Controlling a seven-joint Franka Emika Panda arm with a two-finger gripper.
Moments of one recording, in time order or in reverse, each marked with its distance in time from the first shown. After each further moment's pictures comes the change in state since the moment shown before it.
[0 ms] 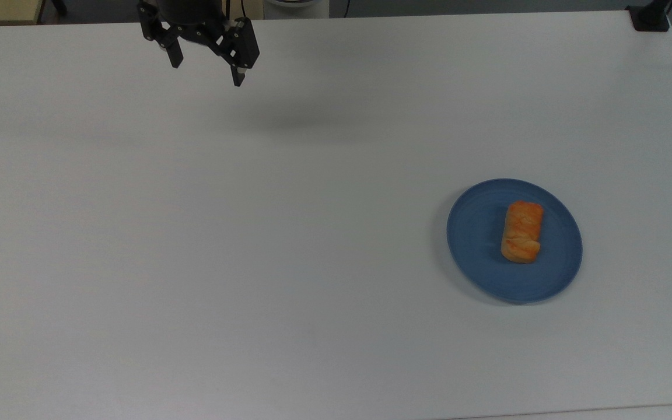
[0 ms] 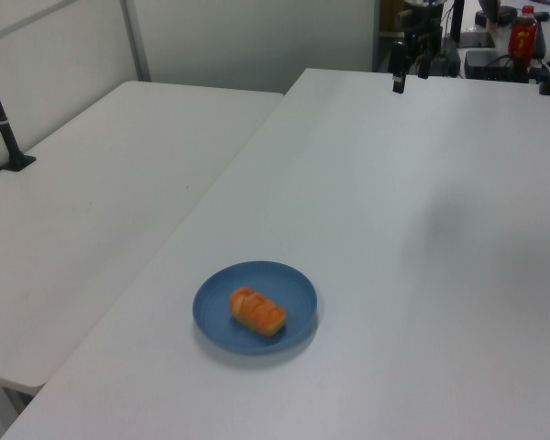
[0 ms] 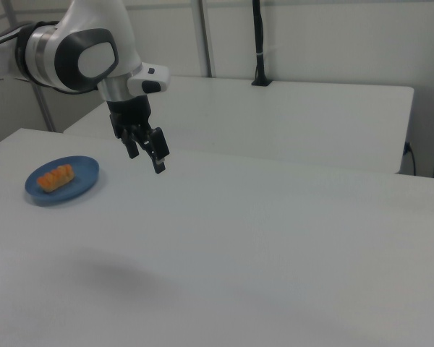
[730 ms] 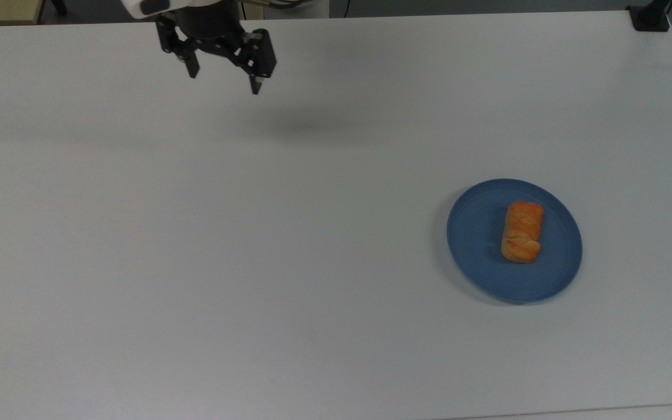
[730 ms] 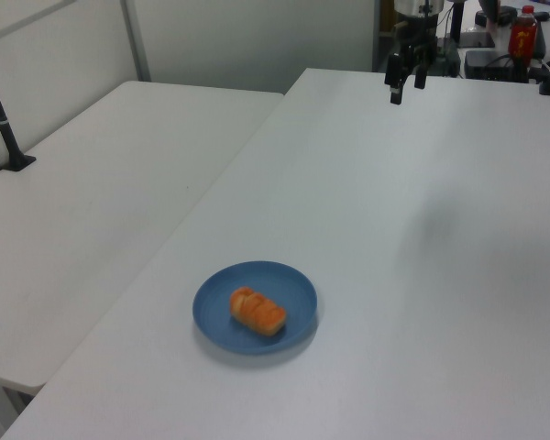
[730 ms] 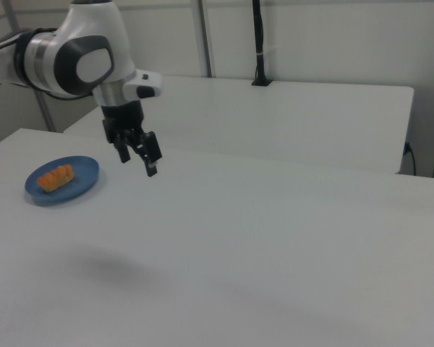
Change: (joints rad) arm 0.002 0.022 0.048 -0.006 0.000 0.000 -0.007
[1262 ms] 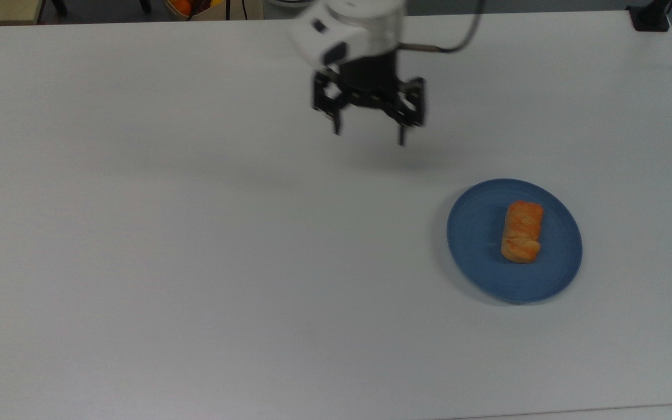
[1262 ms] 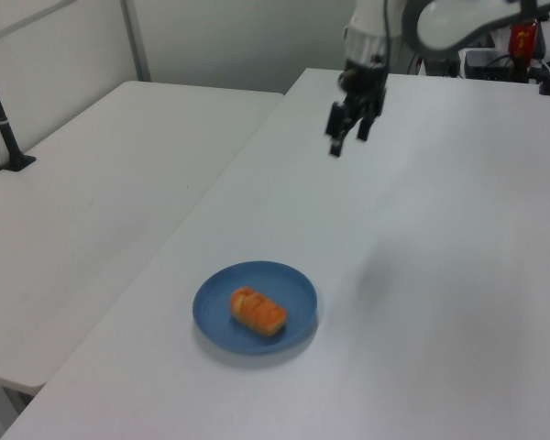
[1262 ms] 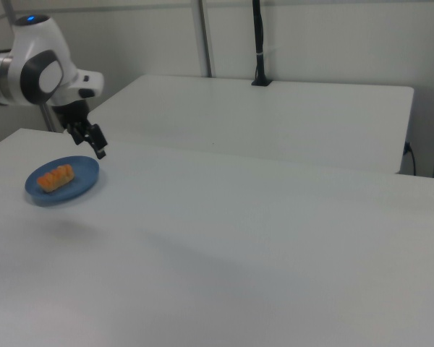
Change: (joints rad) arm 0.225 0.153 0.076 0.073 0.023 0.255 0.289
